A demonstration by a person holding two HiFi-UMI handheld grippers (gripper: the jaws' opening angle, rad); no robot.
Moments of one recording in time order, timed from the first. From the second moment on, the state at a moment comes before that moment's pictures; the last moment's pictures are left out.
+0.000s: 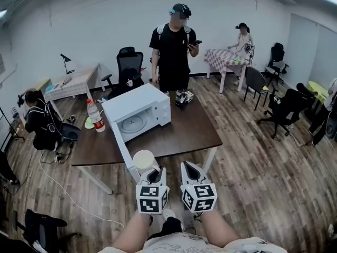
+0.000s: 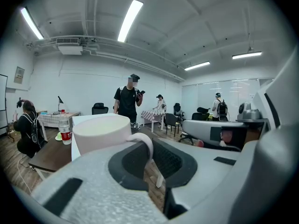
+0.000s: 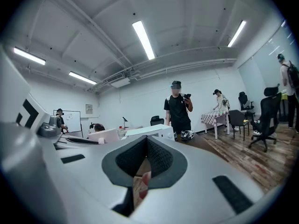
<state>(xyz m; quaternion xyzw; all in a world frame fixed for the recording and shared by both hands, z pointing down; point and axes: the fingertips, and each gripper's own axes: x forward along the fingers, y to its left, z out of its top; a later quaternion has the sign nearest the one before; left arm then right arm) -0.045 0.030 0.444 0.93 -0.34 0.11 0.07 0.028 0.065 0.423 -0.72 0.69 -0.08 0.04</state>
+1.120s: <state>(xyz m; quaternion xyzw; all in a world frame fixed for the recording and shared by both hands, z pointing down) 0.070 -0.173 0.439 0.94 -0.32 0.10 0.07 0.137 -0.142 0.415 -0.72 0.69 -0.06 0.02</state>
